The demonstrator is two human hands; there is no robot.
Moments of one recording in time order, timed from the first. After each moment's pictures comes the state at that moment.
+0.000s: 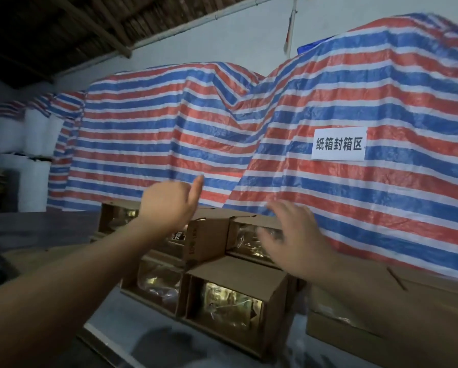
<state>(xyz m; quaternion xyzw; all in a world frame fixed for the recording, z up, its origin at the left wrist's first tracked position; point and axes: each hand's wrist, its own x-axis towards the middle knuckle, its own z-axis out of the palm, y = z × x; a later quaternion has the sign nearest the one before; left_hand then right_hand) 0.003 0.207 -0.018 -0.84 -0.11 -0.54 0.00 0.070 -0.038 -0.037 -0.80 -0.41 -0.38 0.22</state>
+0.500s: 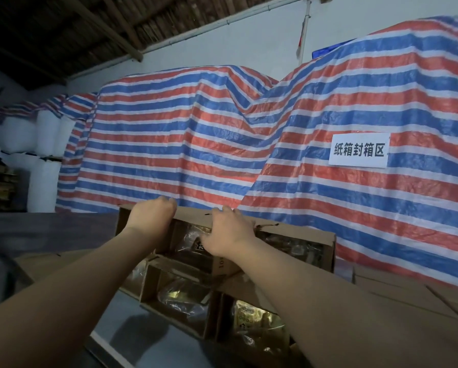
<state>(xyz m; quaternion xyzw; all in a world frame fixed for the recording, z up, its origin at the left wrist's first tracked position) 0.023 0.325 -0.044 -0.88 -0.23 -0.39 0.16 0.093 0.163 -0.032 -0.89 -0.37 -0.27 0.09</state>
